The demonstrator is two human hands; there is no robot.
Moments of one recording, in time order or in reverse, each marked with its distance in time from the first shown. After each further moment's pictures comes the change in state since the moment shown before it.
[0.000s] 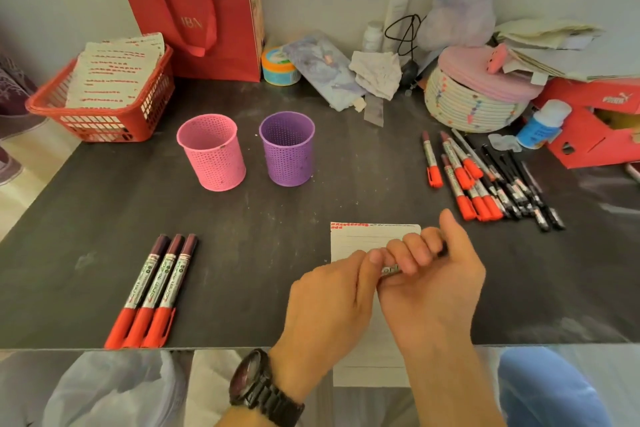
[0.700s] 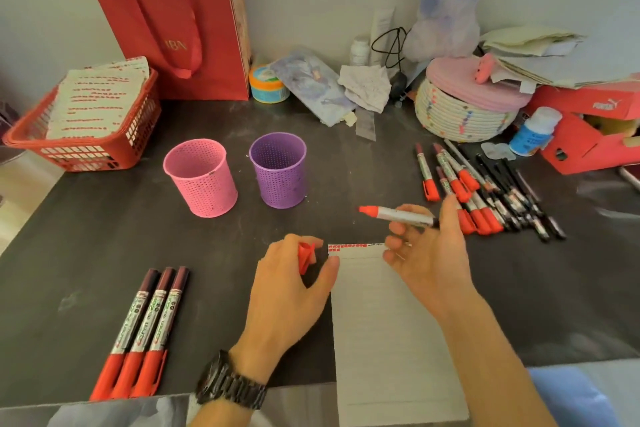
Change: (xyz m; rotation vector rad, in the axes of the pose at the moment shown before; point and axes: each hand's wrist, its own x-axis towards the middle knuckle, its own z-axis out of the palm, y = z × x) left_hand 0.037 -0.063 -0.010 -0.076 0.025 -0.191; right_hand 0.085 -0.025 -0.020 -0.405 -0.089 0.068
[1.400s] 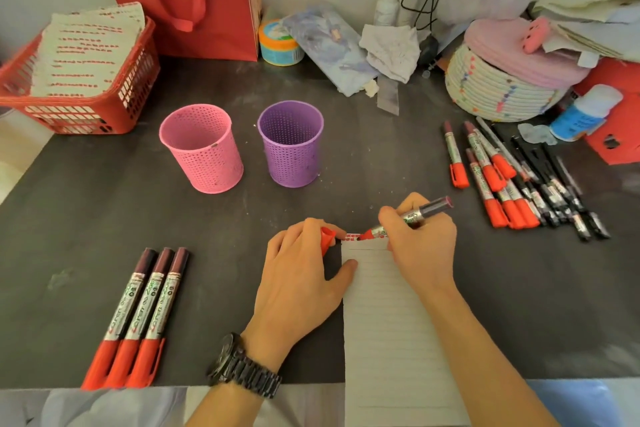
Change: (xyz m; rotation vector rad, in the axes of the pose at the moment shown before) left_hand 0.012 -0.013 0.013 0.216 -0.087 0.047; right_hand 0.036 0.044 0.007 -0.881 0.159 -0.537
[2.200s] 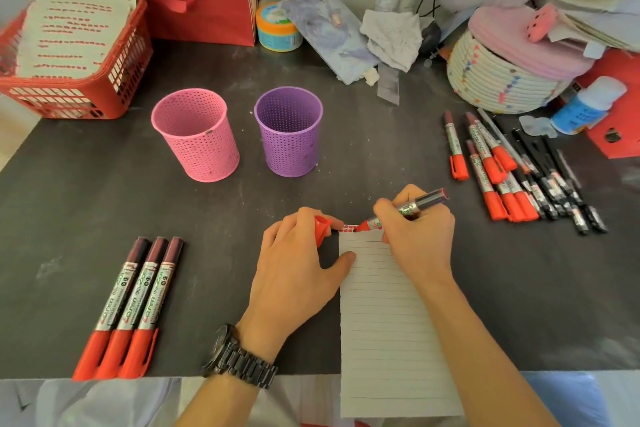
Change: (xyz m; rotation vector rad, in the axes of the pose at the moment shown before) left_hand 0.001 0.001 0.000 -0.054 0.005 -0.059; right_hand 0.001 -0.004 0.003 -0.110 0.023 0.011
